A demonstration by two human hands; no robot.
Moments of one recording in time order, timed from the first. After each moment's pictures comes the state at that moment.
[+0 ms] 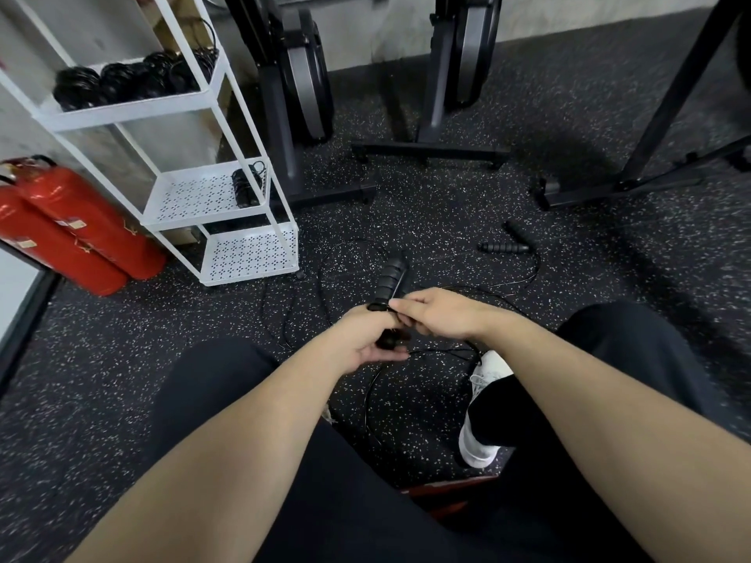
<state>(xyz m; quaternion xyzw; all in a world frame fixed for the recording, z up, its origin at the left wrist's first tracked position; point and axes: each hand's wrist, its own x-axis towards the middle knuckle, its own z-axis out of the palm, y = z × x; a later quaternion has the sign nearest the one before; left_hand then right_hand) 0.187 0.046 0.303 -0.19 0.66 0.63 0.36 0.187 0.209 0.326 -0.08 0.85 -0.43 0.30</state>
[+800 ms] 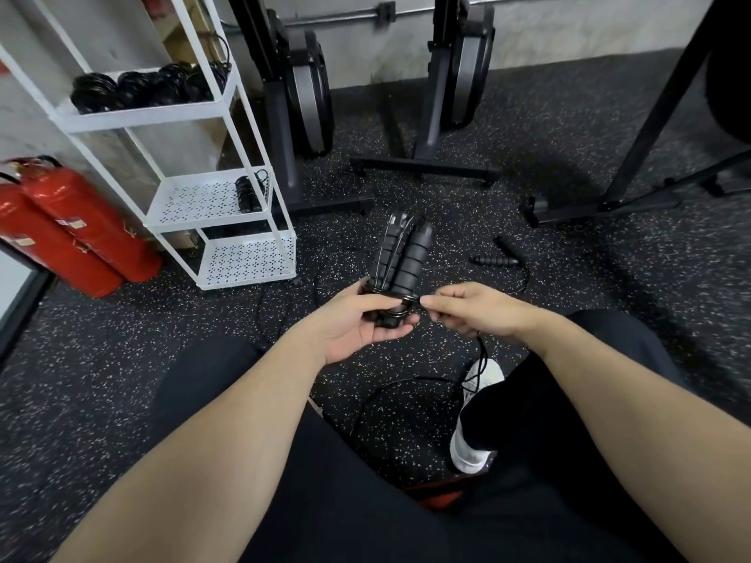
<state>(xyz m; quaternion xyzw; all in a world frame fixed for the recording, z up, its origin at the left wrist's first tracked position) 0.201 0.024 0.351 -0.08 0.51 0.78 0.36 0.207 0.254 0.345 -0.07 0.78 -0.55 0.30</state>
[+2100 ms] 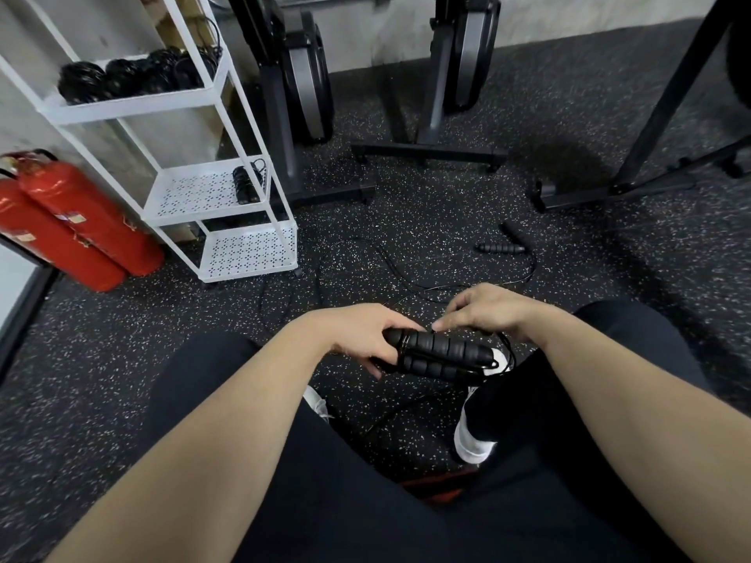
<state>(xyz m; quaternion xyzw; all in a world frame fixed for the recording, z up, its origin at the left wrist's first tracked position) 0.189 0.029 0.346 0.20 0.79 0.32 0.48 0.199 0.266 0.324 0.04 0.85 -0.42 0.32</state>
